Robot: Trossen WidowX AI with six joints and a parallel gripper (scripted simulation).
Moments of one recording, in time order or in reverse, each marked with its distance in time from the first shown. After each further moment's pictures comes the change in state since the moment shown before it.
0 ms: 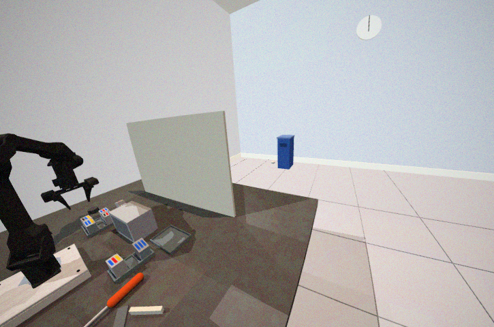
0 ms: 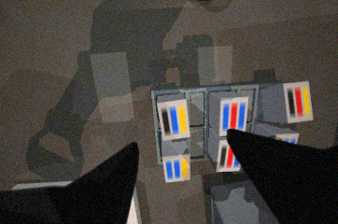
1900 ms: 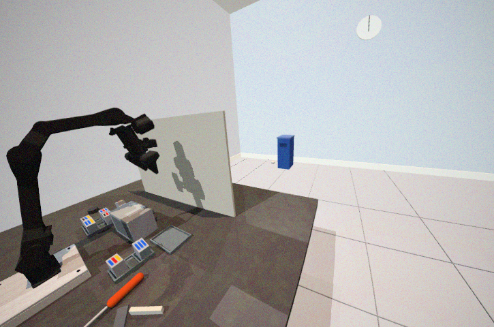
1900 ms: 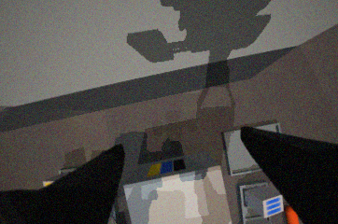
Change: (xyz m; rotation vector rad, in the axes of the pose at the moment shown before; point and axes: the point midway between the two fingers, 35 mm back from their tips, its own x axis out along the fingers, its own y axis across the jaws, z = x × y) arm -0.116 -0.215 -0.265 1.611 -0.244 -0.291
